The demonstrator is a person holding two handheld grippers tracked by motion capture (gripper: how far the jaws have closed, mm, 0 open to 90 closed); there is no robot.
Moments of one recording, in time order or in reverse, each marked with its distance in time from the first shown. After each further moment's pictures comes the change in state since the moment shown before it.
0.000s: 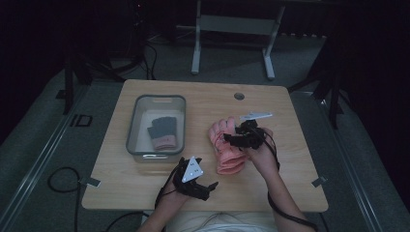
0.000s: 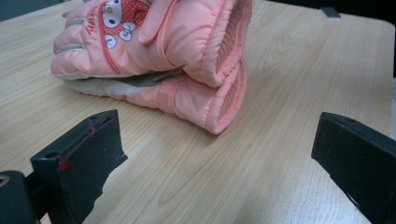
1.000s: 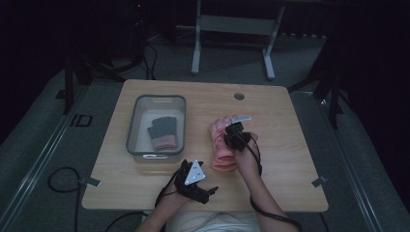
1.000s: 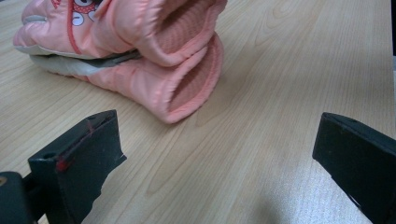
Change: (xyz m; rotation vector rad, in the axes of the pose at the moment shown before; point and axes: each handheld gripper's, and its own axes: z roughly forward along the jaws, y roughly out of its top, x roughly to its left) left arm -0.002 -0.014 0.011 0.031 -0.040 0.072; right arm 0.020 -0.007 0.054 0.124 -0.253 0.030
